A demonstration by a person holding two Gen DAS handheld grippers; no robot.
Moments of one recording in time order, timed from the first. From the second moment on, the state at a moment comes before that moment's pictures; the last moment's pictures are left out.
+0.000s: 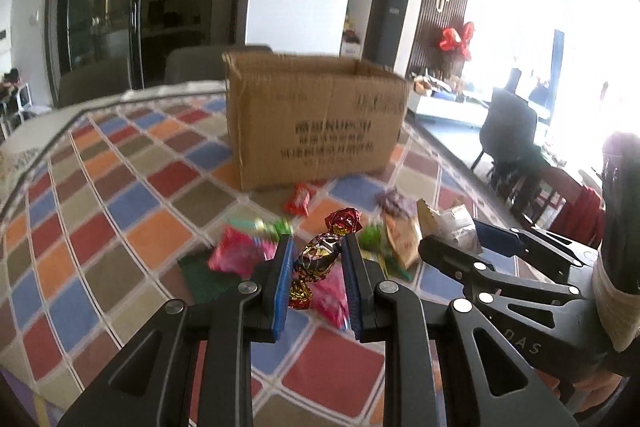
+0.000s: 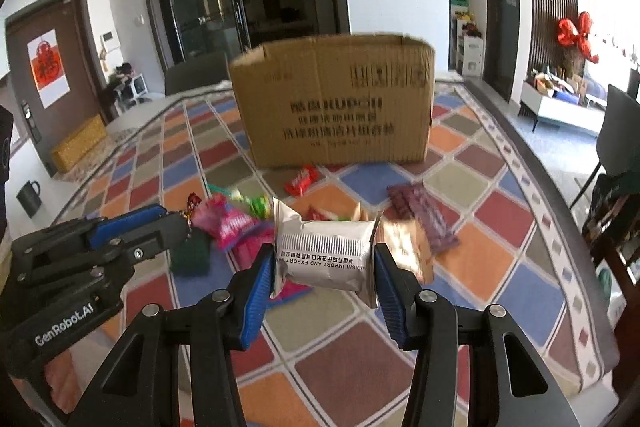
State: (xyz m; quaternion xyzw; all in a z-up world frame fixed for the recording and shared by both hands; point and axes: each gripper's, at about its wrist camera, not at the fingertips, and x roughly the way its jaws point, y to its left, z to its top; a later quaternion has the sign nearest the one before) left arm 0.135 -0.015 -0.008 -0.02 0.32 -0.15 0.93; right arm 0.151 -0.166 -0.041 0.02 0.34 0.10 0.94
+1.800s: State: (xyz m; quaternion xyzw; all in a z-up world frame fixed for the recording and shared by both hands) left arm 0.352 -0.028 0.082 0.01 0.33 -0.12 0.93; right arm 0.369 -0.163 0.064 -0.01 0.33 0.10 0.94
